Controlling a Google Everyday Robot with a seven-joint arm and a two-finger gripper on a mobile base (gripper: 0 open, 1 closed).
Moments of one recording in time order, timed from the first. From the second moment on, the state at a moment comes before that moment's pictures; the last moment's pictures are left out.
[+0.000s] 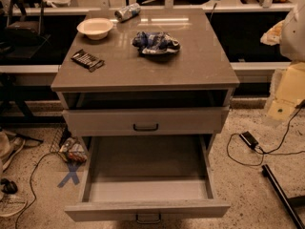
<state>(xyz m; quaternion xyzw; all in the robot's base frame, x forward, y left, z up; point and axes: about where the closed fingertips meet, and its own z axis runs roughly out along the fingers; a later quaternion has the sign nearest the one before) 0.438 -0.216 0.978 -0.60 0.78 -0.04 0.16</state>
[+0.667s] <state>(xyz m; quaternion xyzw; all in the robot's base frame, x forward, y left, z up) 0.437 -0.218 0.955 -0.58 0.80 -0.01 0.16</state>
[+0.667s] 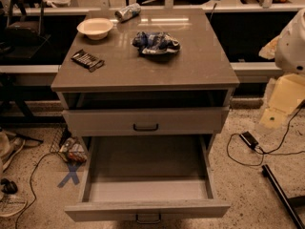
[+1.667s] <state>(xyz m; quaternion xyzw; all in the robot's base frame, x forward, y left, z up) 0.405 -0.198 0.806 -0.43 0.89 0.11 0.12</state>
